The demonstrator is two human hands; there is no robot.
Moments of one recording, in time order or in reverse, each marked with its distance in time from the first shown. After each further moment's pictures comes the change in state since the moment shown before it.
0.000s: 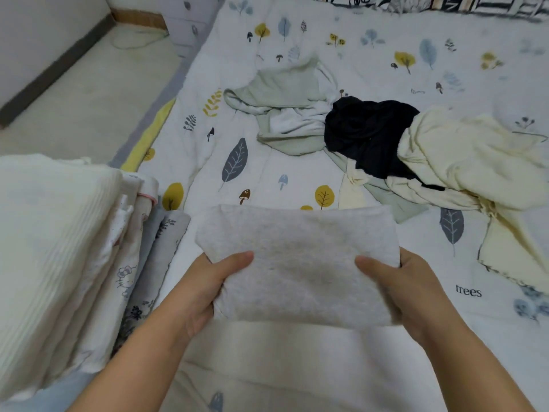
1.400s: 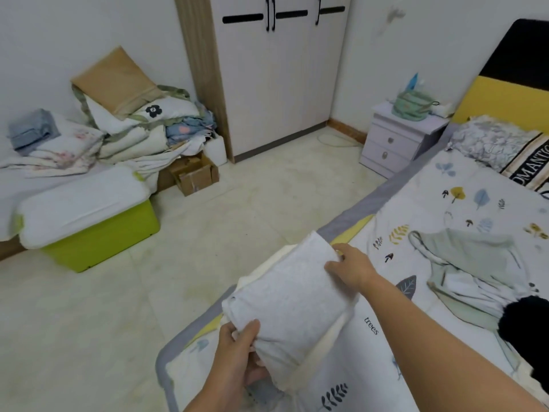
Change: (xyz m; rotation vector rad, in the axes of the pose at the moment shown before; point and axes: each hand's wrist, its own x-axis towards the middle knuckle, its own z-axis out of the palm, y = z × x) left_hand -0.198 0.079 -0.187 -0.589 0.692 0.094; right_hand -0.062 -0.197 0.361 -0.950 -0.579 -0.563
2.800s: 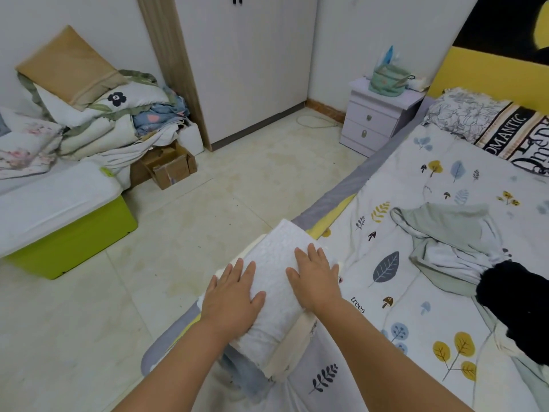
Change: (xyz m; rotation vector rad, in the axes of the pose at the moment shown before) left_hand 0.083 0.023 0.023 1.792 -0.070 0.662; right_hand -0.025 0.003 0.063 -0.358 -0.023 -0.063
